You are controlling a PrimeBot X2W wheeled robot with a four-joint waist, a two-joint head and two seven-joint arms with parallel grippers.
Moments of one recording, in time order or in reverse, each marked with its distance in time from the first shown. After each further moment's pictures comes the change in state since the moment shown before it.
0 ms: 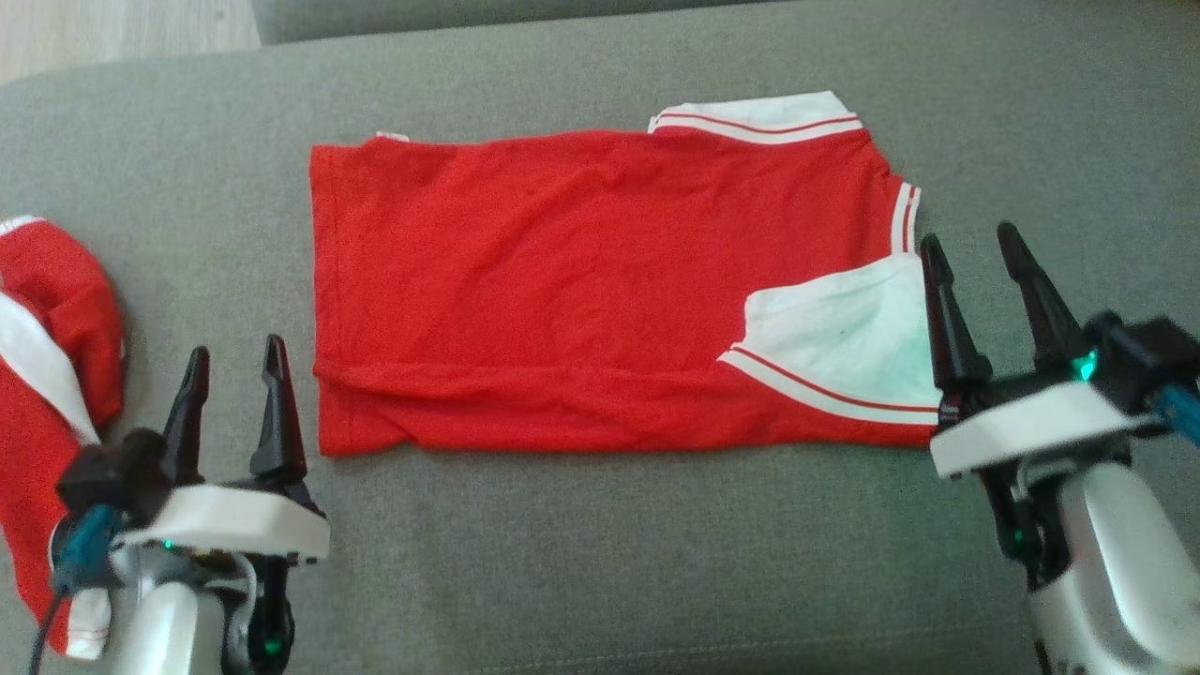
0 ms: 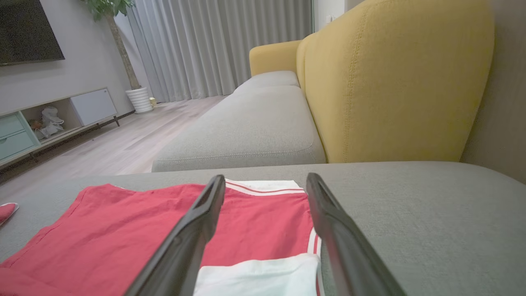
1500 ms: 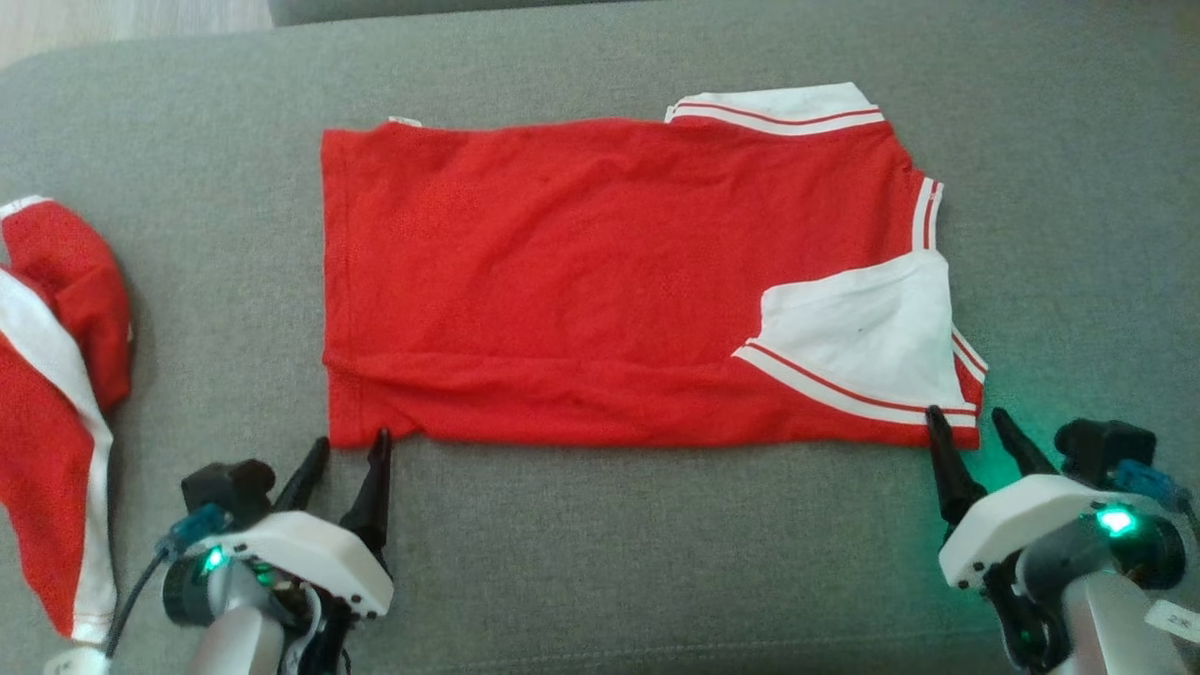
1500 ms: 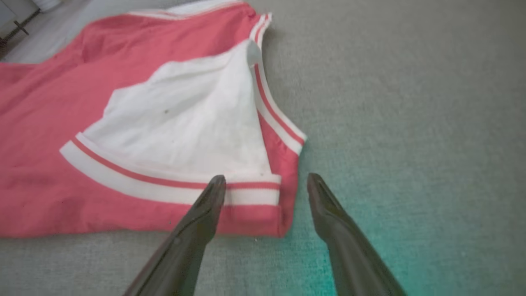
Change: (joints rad) left arm -0.035 -0.018 -0.117 0.279 -0.066 -0.093 0.079; right arm 0.173 0.099 -0.176 0.099 -0.068 0.000 0.259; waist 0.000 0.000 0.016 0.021
